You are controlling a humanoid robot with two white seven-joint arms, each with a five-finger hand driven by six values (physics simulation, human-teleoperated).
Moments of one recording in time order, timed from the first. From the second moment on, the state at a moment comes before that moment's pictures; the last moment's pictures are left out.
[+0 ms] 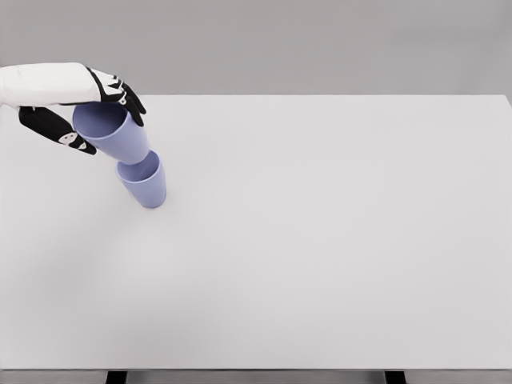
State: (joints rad) left arm -1.13 1.08 -1.04 -1.50 0.23 -0.61 -0.61; right arm -0.04 0.00 -0.06 0.15 0.07 -0.14 0.17
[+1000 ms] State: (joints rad) left arm -1.08 1.03 -1.05 -1.41 0.21 -0.61 -0.61; right arm -0.04 0.00 -0.06 0.15 0.07 -0.14 0.17
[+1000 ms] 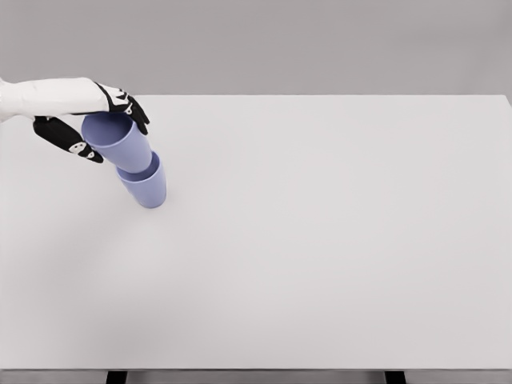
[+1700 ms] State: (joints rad) left arm -1.06 1.01 -1.04 -1.40 0.19 -0.61 -0.61; right arm -0.04 0.00 -0.06 0.15 0.07 -0.14 0.17
